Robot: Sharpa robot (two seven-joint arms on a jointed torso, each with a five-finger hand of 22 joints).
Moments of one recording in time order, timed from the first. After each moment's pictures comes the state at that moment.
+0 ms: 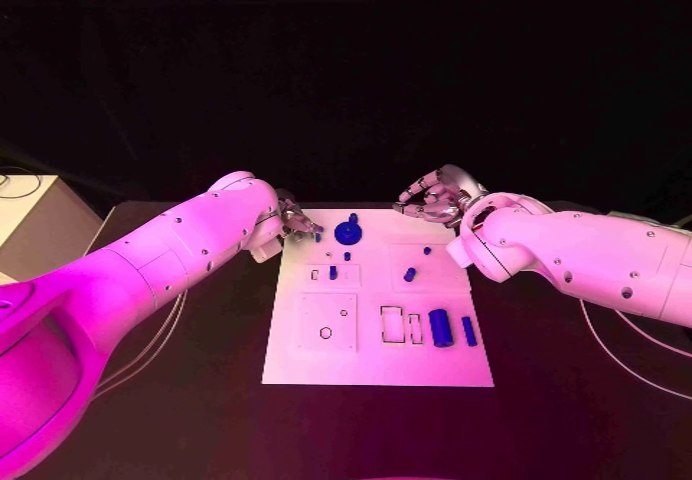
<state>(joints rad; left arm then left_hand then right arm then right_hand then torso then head) 1.28 -0.27 0.14 0.75 -1.05 0.13 -0.49 1.21 -0.15 0.50 0.28 0.05 0.82 0.11 0.57 0.70 1.07 0.04 1.07 0.68 1.47 -0.02 1.53 1.31 0.08 1.35 0.08 1.41 1.24 1.33 -0.77 -0.12 1.40 -0.81 -0.56 -0.14 1.35 -0.19 0.19 0.29 0.46 0.94 0.15 0.22 0.32 1.47 0.07 1.51 1.31 1.47 0.00 1.57 1.31 0.01 1.47 0.10 1.55 1.31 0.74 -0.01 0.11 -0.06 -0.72</state>
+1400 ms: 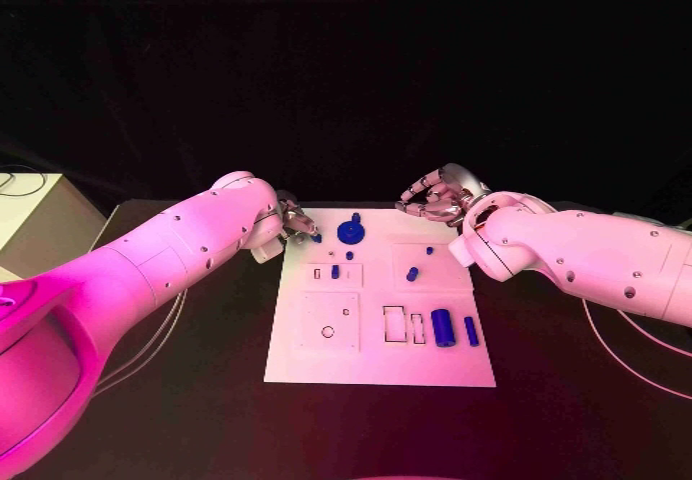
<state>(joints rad) 1.28 -0.28 0.13 0.75 -1.00 0.16 -0.47 1.21 -0.14 0.78 0.14 0.30 0.80 0.13 0.59 0.68 1.09 0.04 1.07 0.67 1.47 -0.02 1.54 1.31 0.08 1.36 0.08 1.44 1.27 1.34 -0.77 -0.12 1.40 -0.81 -0.56 -0.14 1.35 -0.19 0.19 0.29 0.46 0.94 0.15 0.22 0.32 1.47 0.07 1.51 1.31 1.47 0.00 1.57 1.31 0.01 1.47 0.10 1.55 1.31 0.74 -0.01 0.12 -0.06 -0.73</state>
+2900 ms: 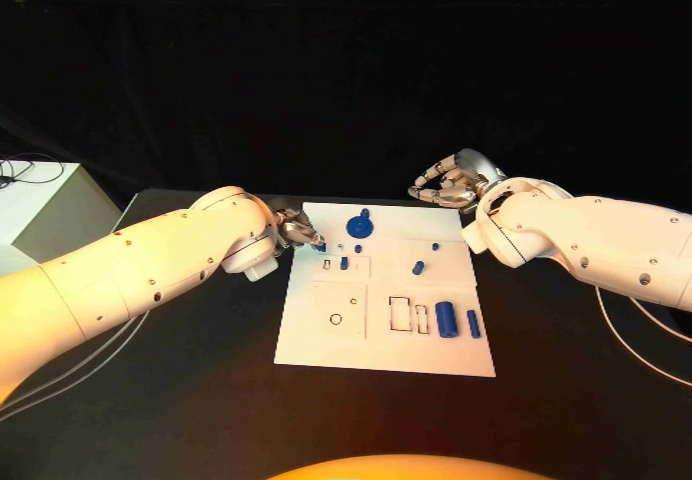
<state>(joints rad) 1.23 -0.54 0.06 1.23 -1.02 0.00 -0.50 1.10 -0.21 0.78 0.08 0.52 0.87 0.10 0.60 0.68 1.27 -0.01 1.17 0.84 1.47 -0.06 1.56 1.31 0.06 1.42 0.05 1.47 1.31 1.33 -0.80 -0.12 1.39 -0.81 -0.56 -0.14 1.35 -0.20 0.20 0.29 0.46 0.94 0.15 0.22 0.33 1.47 0.07 1.51 1.31 1.47 0.00 1.57 1.31 0.01 1.47 0.10 1.55 1.31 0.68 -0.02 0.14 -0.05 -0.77</state>
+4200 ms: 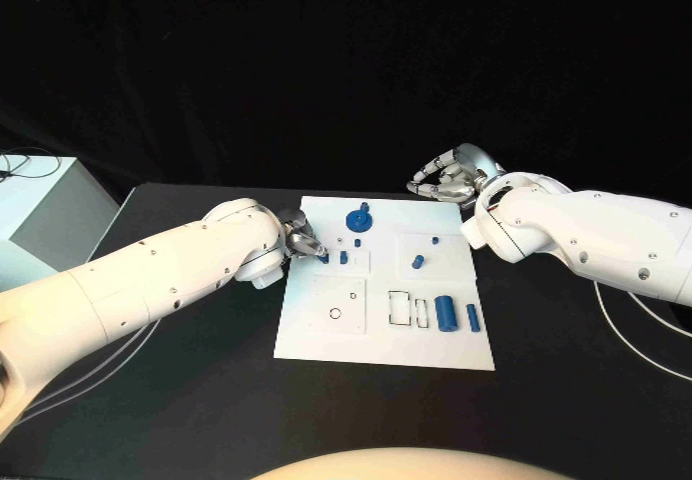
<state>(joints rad) 1.19 -0.49 0.03 1.17 -1.07 0.01 -0.51 1.10 -0.22 0.80 0.06 0.52 0.87 0.10 0.60 0.68 1.27 -0.01 1.17 0.84 1.46 -0.06 1.56 1.31 0.06 1.42 0.05 1.47 1.31 1.32 -0.80 -0.12 1.39 -0.81 -0.56 -0.14 1.34 -0.19 0.20 0.29 0.46 0.94 0.15 0.22 0.33 1.47 0.07 1.51 1.31 1.47 0.00 1.57 1.31 0.01 1.47 0.10 1.55 1.31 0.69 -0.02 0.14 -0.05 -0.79</state>
